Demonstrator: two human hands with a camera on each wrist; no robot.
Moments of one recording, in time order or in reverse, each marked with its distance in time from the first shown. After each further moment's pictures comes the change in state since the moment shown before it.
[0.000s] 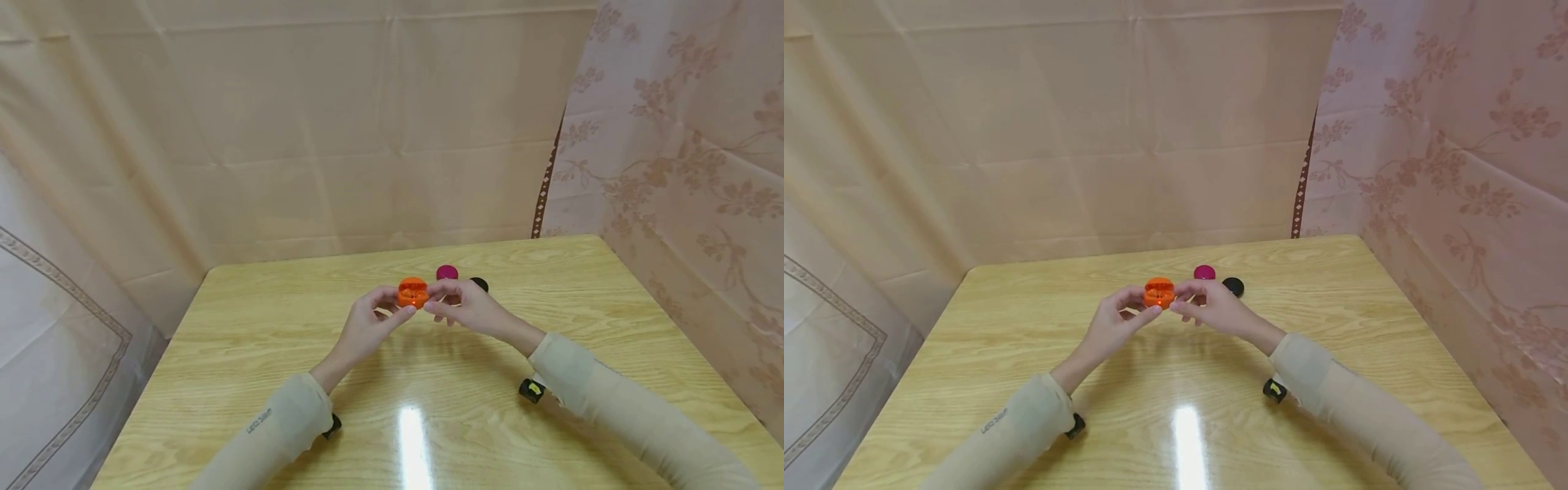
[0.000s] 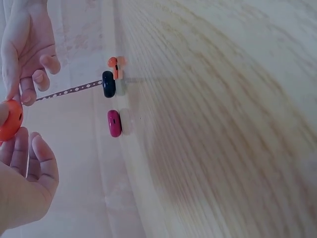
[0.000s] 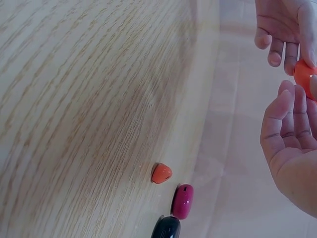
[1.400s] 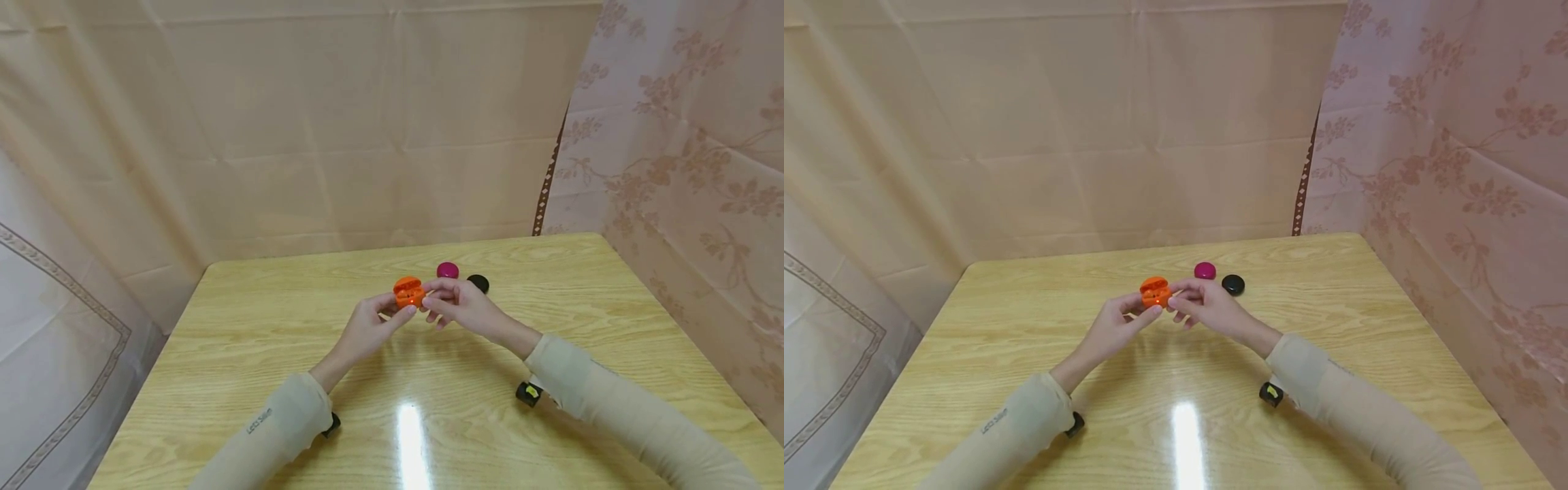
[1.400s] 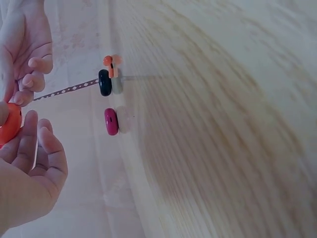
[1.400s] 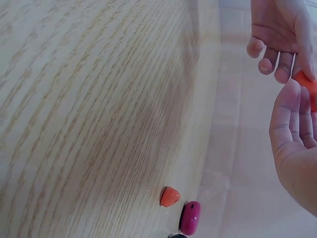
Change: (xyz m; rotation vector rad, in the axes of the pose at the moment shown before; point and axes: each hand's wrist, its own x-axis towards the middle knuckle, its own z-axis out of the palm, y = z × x) left_hand -0.001 -0.002 0.001 0.035 -0.103 -0.001; right_hand 0.000 -0.005 0.010 0.269 -0.013 0.090
